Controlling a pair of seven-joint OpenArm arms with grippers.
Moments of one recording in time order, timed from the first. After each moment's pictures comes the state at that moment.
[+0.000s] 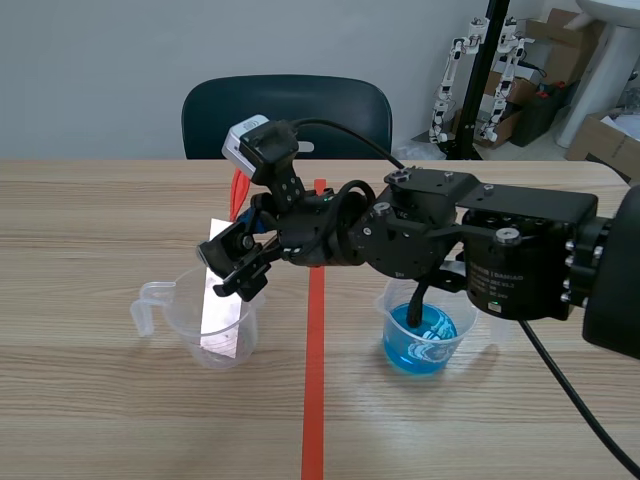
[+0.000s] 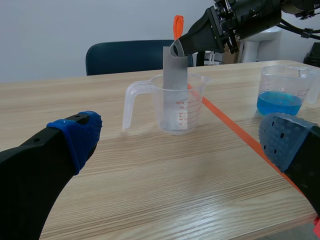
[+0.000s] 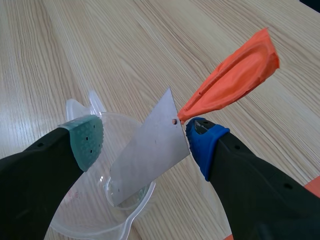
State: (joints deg) left arm 46.1 -19.7 9.4 61.7 -5.3 -4.7 -89.0; right arm 35.1 16.7 -67.6 65.0 41.5 16.4 -1.3
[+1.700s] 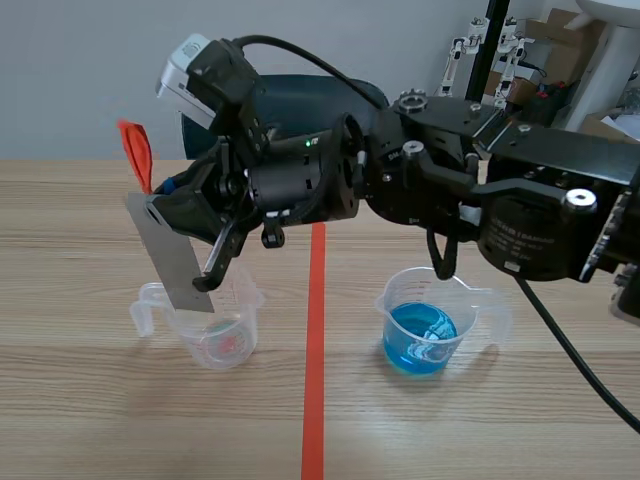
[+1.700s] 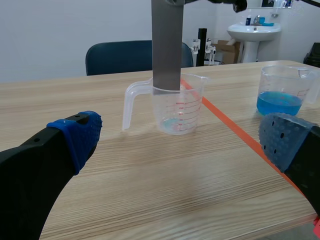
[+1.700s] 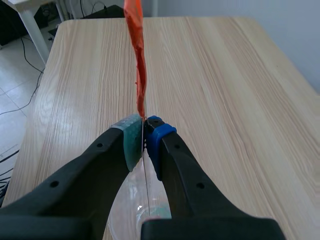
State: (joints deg) left arm 46.1 -19.7 9.4 61.7 -5.2 -4.7 -89.0; right arm 35.1 19.8 -60.6 80.7 32.5 32.9 -3.0
